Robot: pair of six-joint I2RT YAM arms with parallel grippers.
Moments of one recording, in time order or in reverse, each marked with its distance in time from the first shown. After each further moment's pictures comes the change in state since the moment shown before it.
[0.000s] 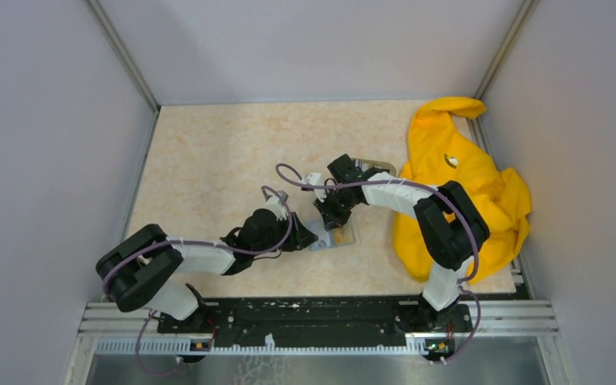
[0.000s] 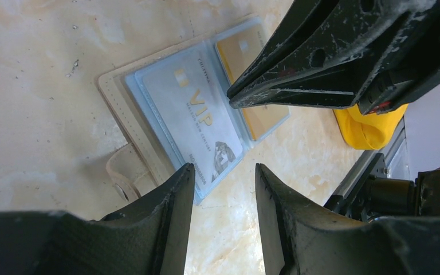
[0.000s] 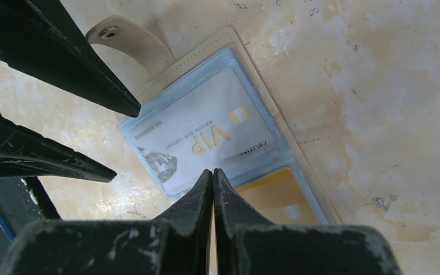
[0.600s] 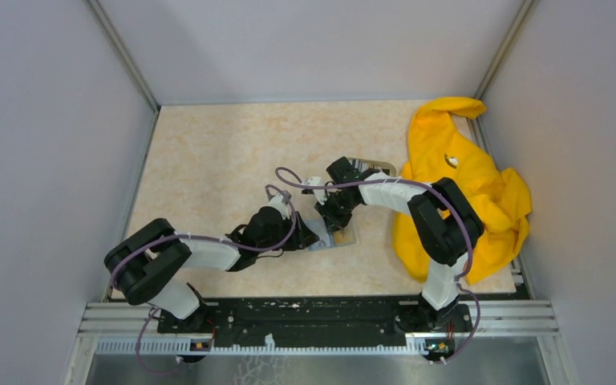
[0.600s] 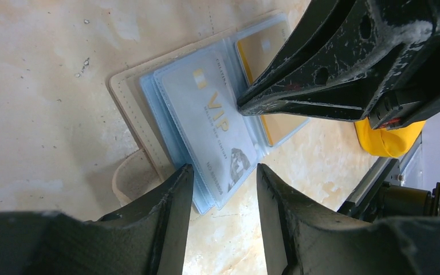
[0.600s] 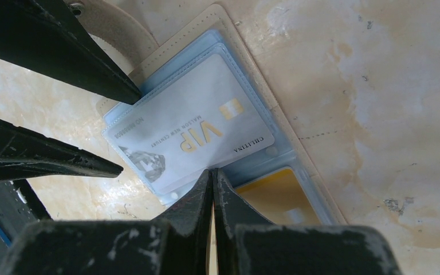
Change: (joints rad) left arm 0.004 0.079 0.051 -0.041 -0.016 -0.009; right arm 0.000 0.045 0.003 -0.018 0.029 -0.002
